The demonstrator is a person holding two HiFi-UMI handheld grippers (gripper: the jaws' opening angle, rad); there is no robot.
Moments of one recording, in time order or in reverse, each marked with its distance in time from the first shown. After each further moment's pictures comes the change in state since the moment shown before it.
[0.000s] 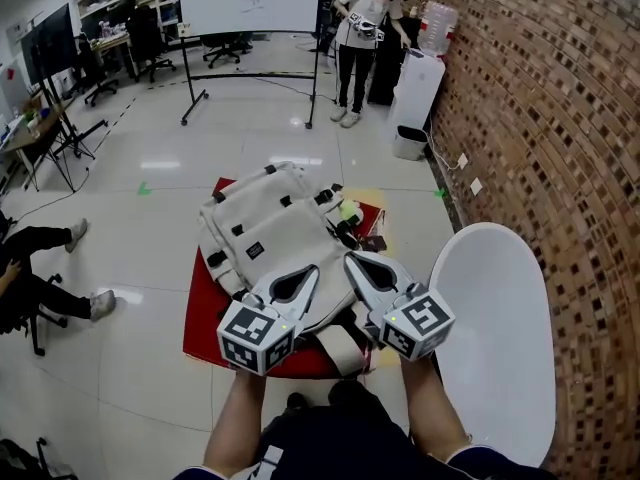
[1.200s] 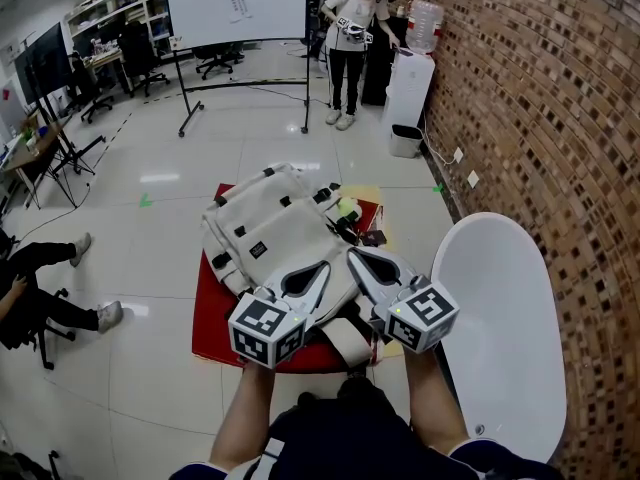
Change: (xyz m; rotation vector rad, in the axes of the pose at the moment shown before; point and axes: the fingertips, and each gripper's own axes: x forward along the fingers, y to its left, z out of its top) left arm 0.001 -0.025 0.002 0.022 0.019 -0.073; right arm -0.015 0.009 0.005 0.021 -0.021 -0.017
